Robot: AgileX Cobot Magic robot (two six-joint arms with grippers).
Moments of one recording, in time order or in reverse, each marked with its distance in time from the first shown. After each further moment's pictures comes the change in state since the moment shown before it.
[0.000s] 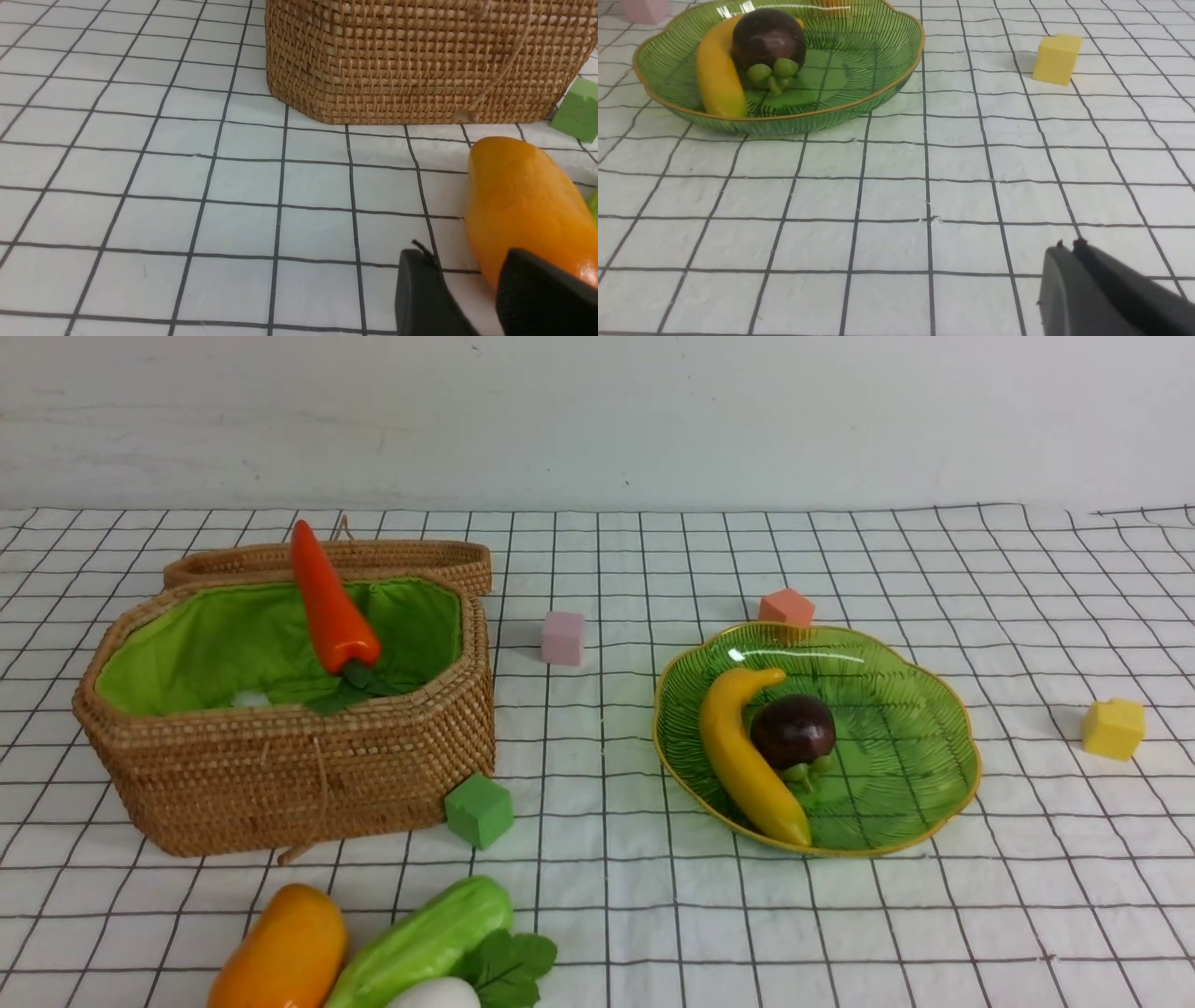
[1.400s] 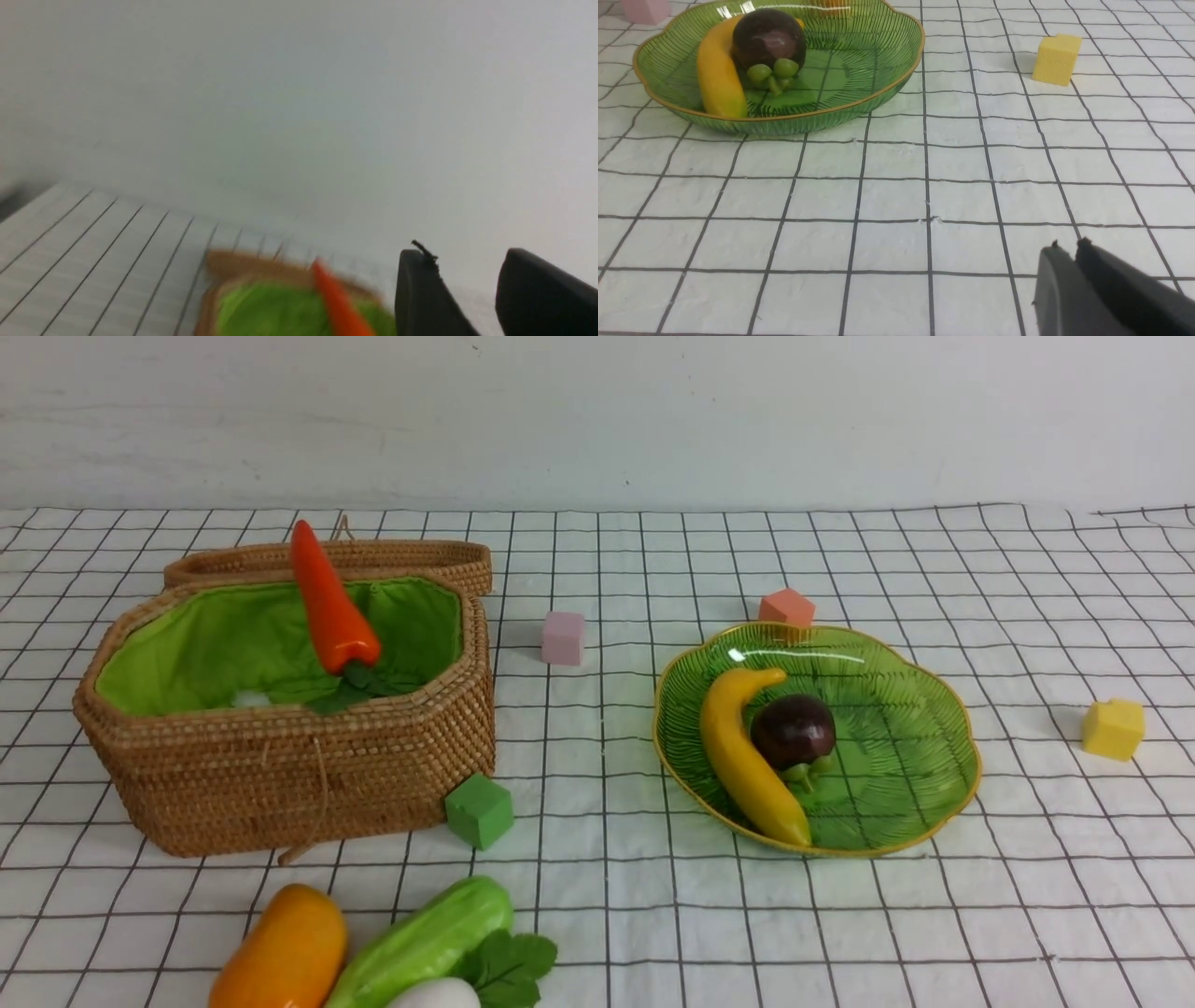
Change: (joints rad) right arm 0.001 0.000 0.000 0.000 0.000 -0.001; left arm -0.014 0.437 -0.868 0.081 0.162 -0.247
